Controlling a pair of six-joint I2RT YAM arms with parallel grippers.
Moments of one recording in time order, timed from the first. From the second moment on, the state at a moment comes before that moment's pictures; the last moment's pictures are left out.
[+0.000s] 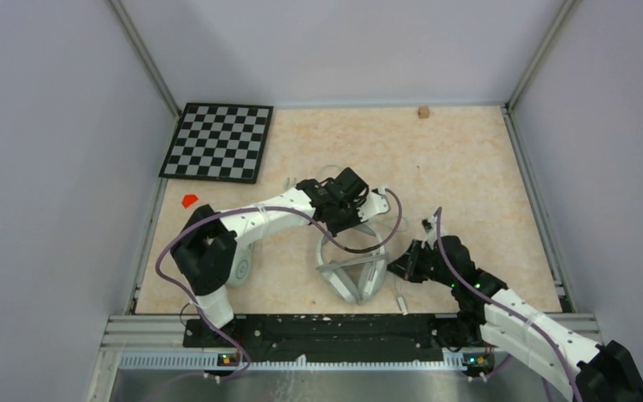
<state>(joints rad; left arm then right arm) -0.88 1.75 1.32 -0.65 0.03 0.43 0.61 0.62 0.14 -0.08 -0.21 0.78</state>
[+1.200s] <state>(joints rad) -0.92 1.83 1.32 -0.67 0.00 0.40 0.61 0.70 0.12 -0.10 0.08 0.92</state>
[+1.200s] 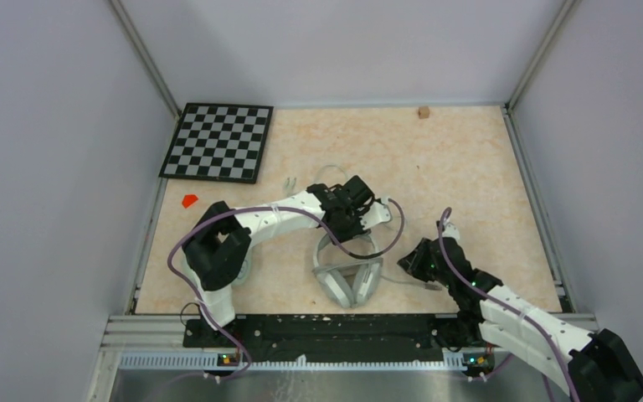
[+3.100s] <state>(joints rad) -0.75 1.41 0.91 -0.45 -0.06 -0.28 0.60 0.92 0.39 -0.73 0.28 1.96</state>
